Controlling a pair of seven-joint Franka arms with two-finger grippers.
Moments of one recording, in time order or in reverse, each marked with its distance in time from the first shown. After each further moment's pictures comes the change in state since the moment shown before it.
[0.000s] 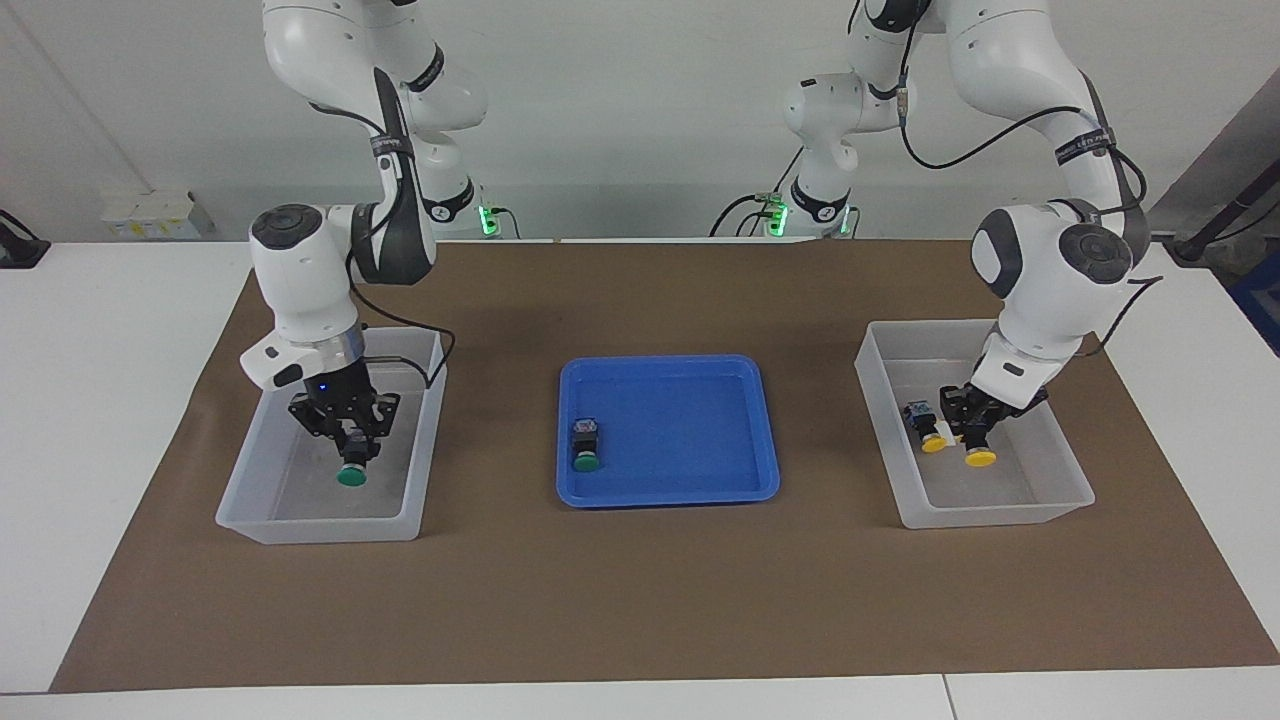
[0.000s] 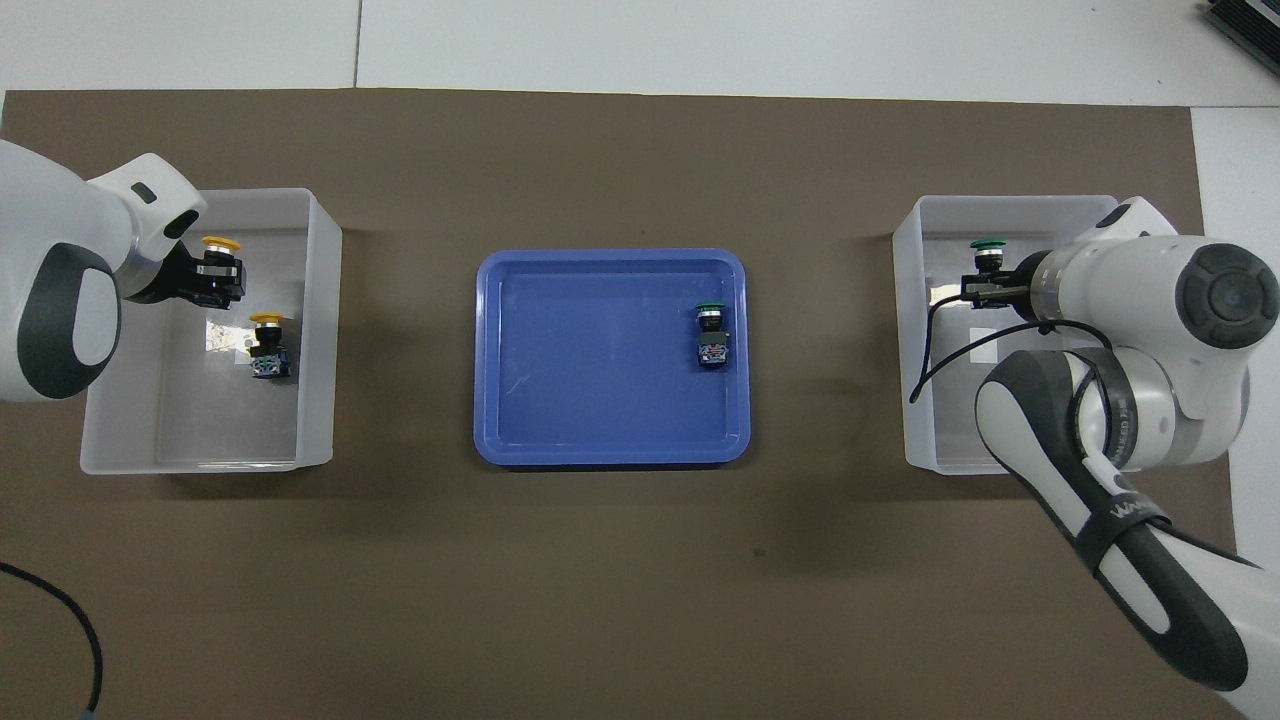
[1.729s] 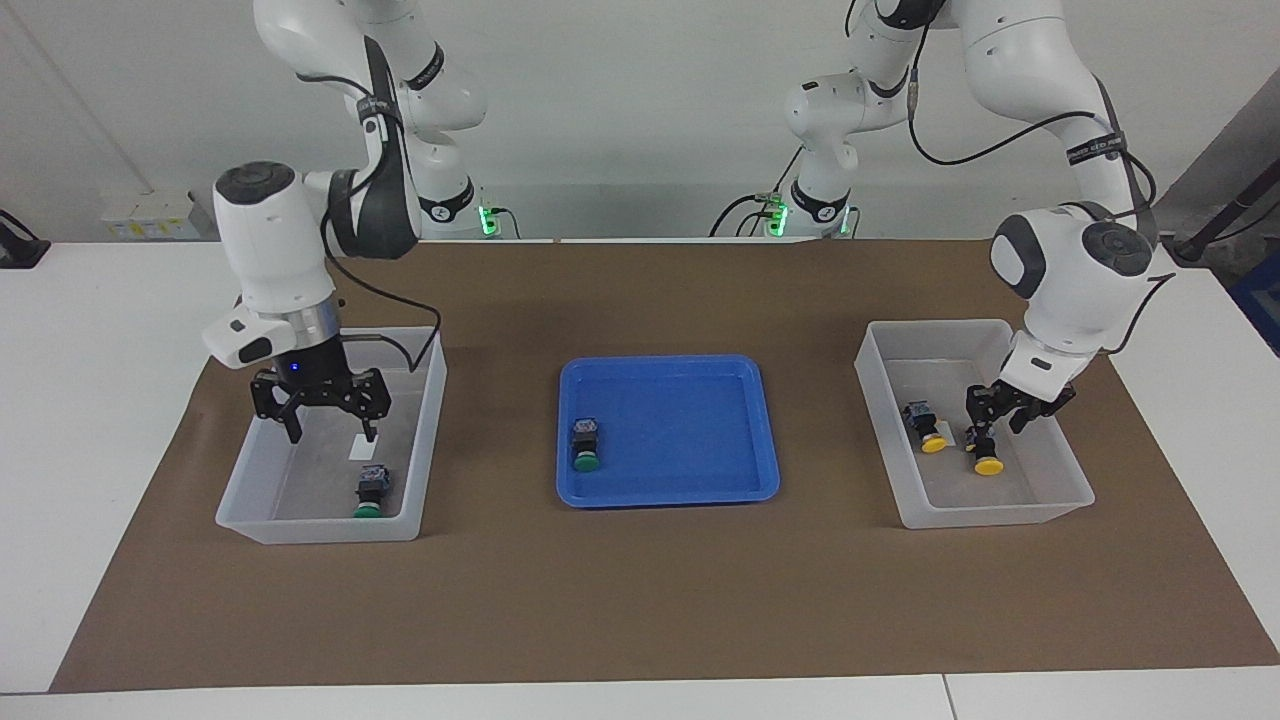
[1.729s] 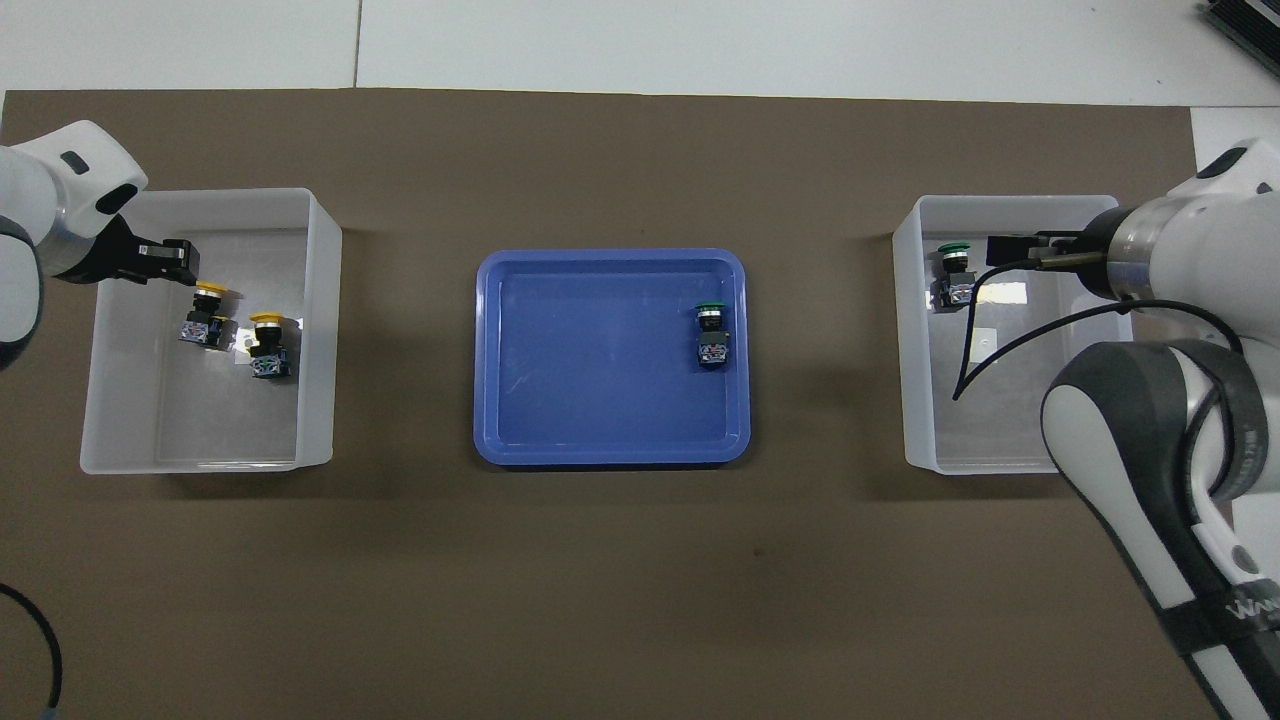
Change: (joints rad) left arm 0.000 -0.023 -0.017 0.173 0.001 -0.226 0.058; right arm 0.040 -0.184 0.018 0.094 0.005 -0.209 0.040
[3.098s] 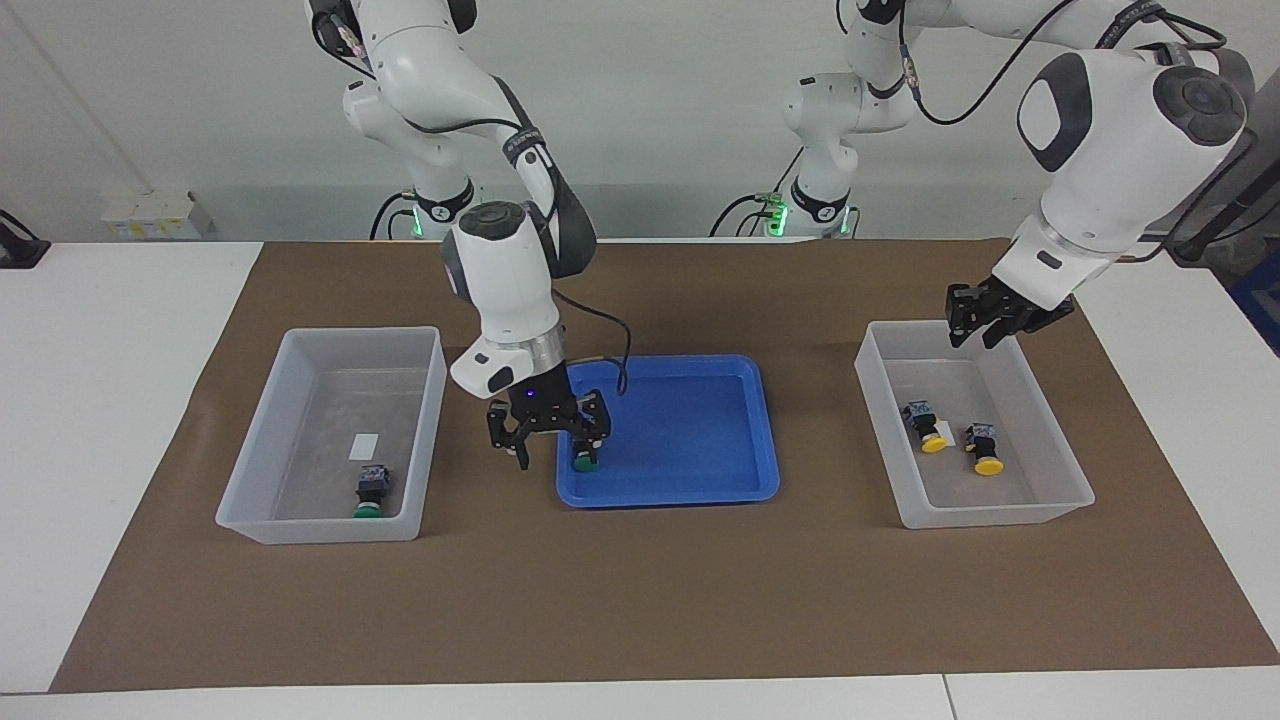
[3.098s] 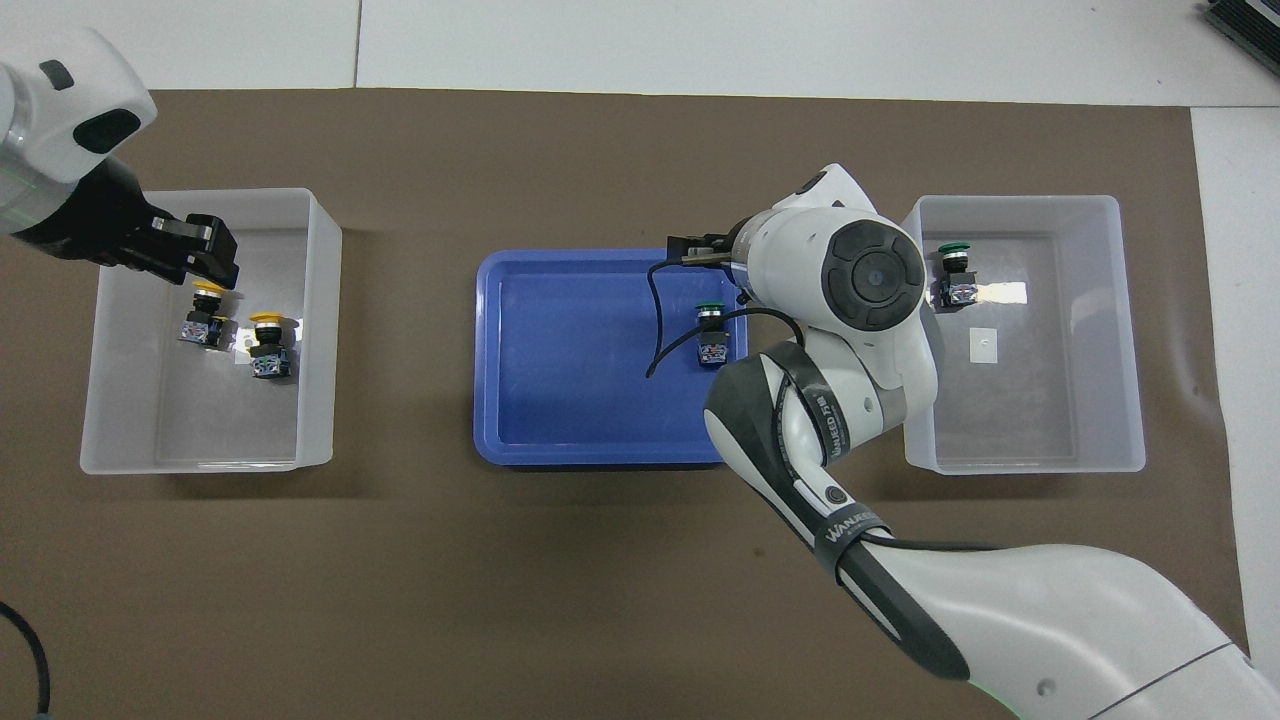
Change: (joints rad) left arm -0.087 -0.031 -0.087 0.346 -0.115 -0.473 -0.056; right arm 0.347 0.381 0.036 0.217 0.033 0.206 0.354
